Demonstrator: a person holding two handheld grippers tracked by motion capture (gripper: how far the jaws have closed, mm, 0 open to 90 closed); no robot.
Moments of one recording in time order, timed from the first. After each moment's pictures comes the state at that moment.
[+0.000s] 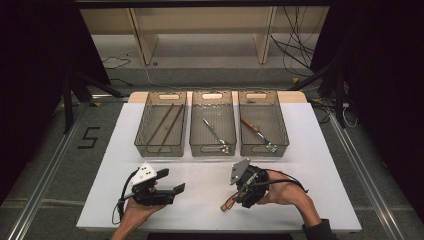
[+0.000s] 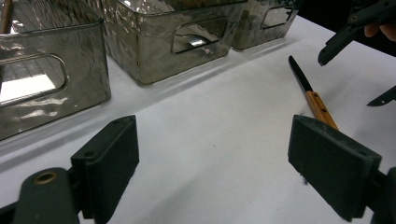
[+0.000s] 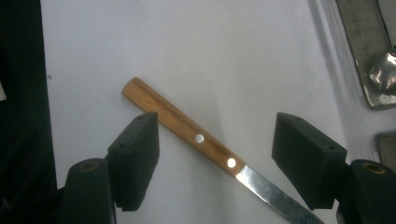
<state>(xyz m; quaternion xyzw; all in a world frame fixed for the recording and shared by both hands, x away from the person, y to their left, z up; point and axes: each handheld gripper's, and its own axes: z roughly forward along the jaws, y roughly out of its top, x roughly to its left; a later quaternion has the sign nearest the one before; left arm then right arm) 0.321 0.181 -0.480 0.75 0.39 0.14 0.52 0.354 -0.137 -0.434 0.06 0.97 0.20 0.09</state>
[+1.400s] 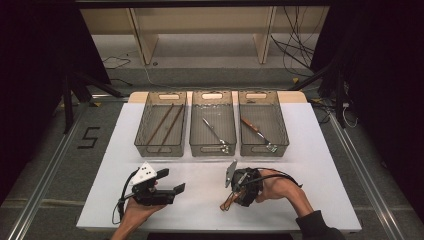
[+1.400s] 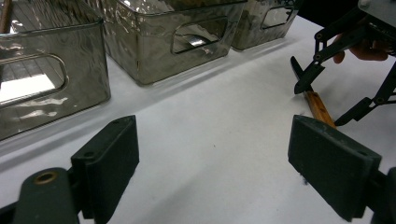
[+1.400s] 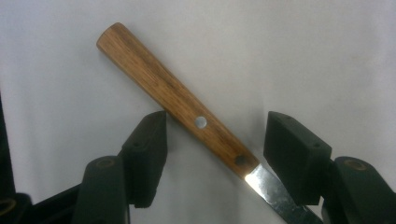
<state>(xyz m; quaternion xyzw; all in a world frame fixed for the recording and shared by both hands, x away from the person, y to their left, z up) 0.321 0.181 -0.480 0.75 0.39 0.14 0.52 0.374 -0.124 -0.464 0.03 0.99 0.11 0.05</state>
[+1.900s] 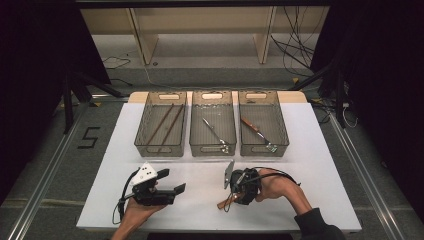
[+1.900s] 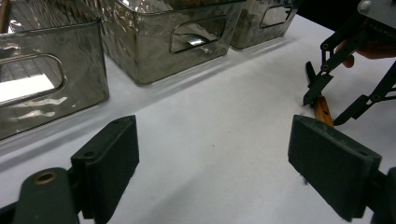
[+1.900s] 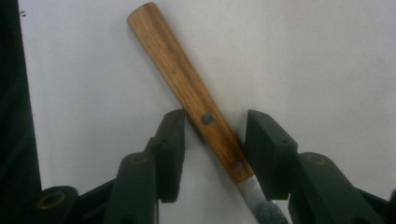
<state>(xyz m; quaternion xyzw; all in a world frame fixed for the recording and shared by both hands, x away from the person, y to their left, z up) 0.321 0.180 -0.480 0.75 0.39 0.14 0.52 0.374 -0.120 -0.462 0.02 1.00 0.09 0.02</state>
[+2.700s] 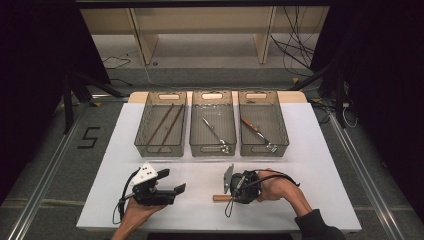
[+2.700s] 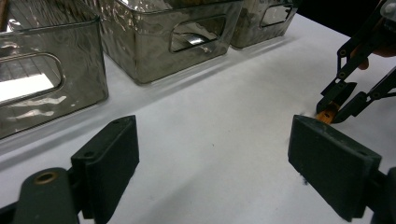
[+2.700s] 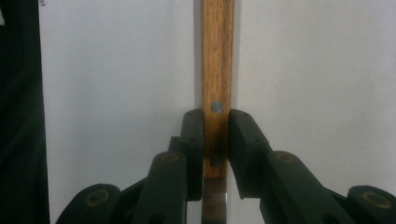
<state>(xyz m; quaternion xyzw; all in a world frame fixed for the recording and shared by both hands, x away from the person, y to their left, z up) 0.321 0.180 -0.480 0.75 0.39 0.14 0.51 0.364 -0.118 -0.459 -0.01 1.00 0.09 0.04</state>
